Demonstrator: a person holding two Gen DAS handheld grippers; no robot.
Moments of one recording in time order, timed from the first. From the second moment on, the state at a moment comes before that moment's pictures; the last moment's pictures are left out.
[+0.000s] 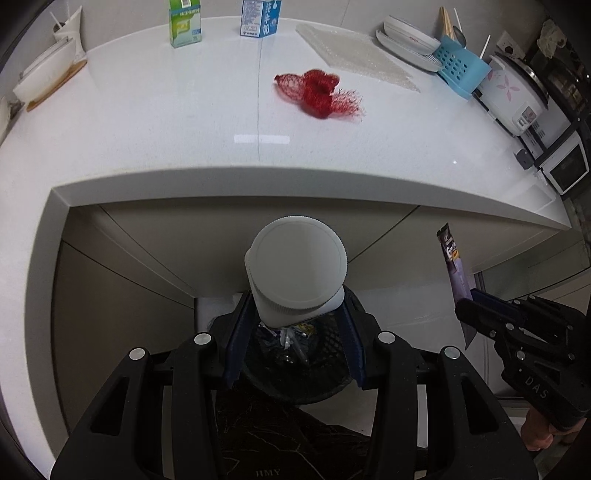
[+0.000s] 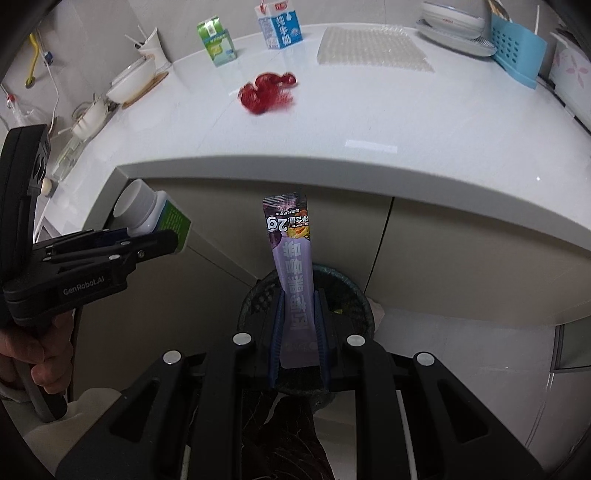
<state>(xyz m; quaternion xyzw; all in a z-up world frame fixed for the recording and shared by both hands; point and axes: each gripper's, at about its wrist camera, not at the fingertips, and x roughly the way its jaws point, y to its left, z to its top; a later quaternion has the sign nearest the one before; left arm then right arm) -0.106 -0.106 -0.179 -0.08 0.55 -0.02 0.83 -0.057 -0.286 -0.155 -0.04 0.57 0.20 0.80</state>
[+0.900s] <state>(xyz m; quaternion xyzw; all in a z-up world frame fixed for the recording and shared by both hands) -0.110 -0.096 -0.272 -0.09 0.58 -0.01 0.81 -0.057 -0.256 -0.272 -0.08 0.63 0.17 0.75</state>
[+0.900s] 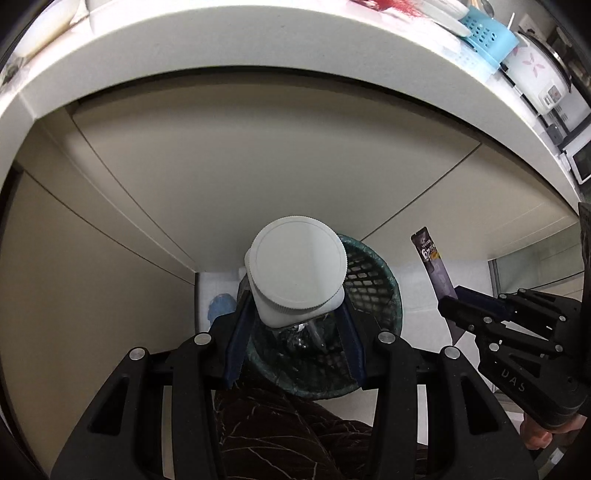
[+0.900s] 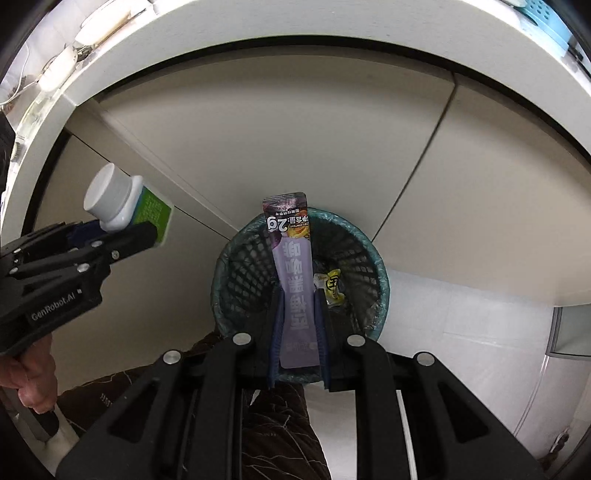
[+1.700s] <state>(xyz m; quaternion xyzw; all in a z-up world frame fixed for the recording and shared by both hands) -0.094 -0.134 -0.292 -0.03 0.59 -0.04 0.81 -0.047 -0.306 -0.250 -0.04 0.59 0.10 0.80</state>
